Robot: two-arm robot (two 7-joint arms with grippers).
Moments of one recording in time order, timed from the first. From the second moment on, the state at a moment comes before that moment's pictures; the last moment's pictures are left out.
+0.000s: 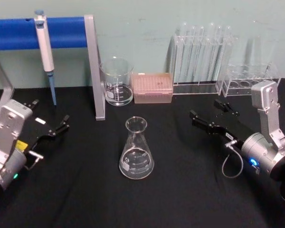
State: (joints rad) left arm -0.20 0.60 0.45 -1.41 -0.25 -0.12 0.03; right arm 0.25 0.38 -0.30 -1.32 0.38 -0.01 0.32
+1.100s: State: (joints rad) left arm -0.20 0.60 0.45 -1.41 -0.25 -0.12 0.03; right arm 0.25 0.38 -0.30 -1.32 0.38 -0.01 0.32
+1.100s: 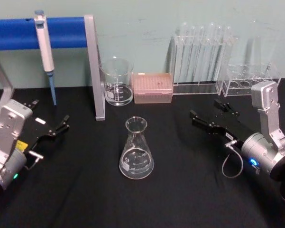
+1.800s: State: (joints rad) left arm -0.20 0.60 0.45 -1.41 -0.25 -0.12 0.03; right arm 0.25 0.38 -0.30 -1.32 0.38 -0.01 0.32
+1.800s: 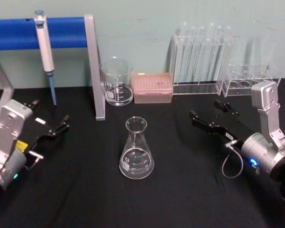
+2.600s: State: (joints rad) left arm -0.20 0.60 0.45 -1.41 -0.25 -0.12 0.03; right arm 0.25 0.38 -0.30 -1.32 0.38 -0.01 0.32
